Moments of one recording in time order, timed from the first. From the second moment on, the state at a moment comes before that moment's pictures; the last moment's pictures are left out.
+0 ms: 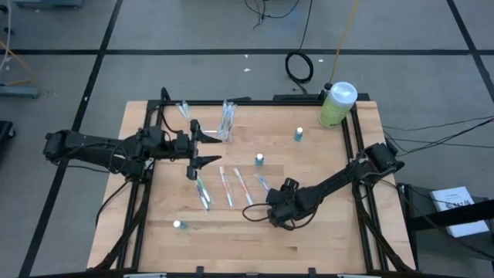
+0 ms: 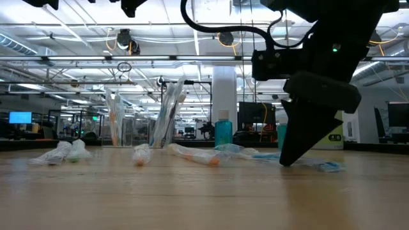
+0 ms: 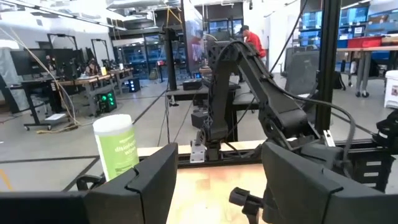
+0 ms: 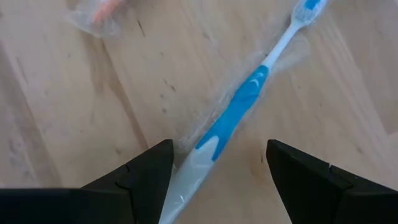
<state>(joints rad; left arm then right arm) 0.00 0.93 0.63 0.40 0.01 0.10 0.43 1.90 1.12 -0.56 0.37 0.80</state>
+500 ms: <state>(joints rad) 0.00 0.95 0.63 0.40 -0.01 0.02 0.43 1.93 1.11 -0.69 0.36 0.83</state>
